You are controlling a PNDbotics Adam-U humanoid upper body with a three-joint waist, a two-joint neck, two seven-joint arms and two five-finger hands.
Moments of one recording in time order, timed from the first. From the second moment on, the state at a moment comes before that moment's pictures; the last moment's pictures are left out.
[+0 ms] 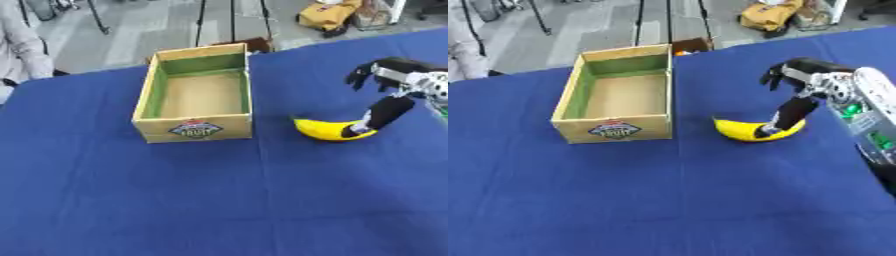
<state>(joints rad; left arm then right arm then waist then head) -0.14 0.14 0.26 -1.98 -0.13 -0.54 0.48 -0.68 -0.74 0.25 -1.56 0.68 0.37 0.64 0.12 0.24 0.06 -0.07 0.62</state>
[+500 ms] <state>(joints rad) -0.15 0.13 0.26 -1.98 -0.13 -0.54 0.47 -0.65 -0.73 0.26 -1.55 0.62 0.37 0.56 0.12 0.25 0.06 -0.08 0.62</state>
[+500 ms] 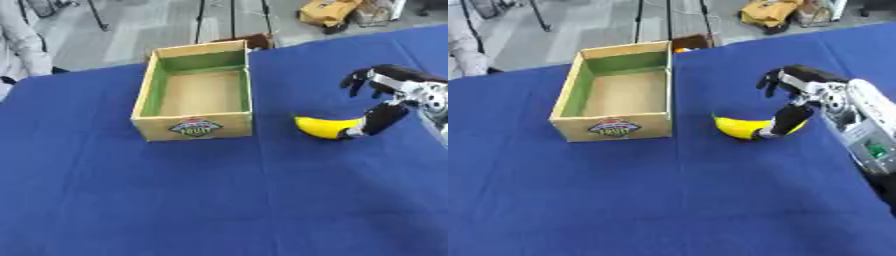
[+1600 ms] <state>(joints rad) -0.15 0.12 0.26 -1.98 -0.13 -0.53 0.46 -0.65 -0.70 0.30 -1.44 0.53 0.36 0.46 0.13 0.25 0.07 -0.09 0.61</state>
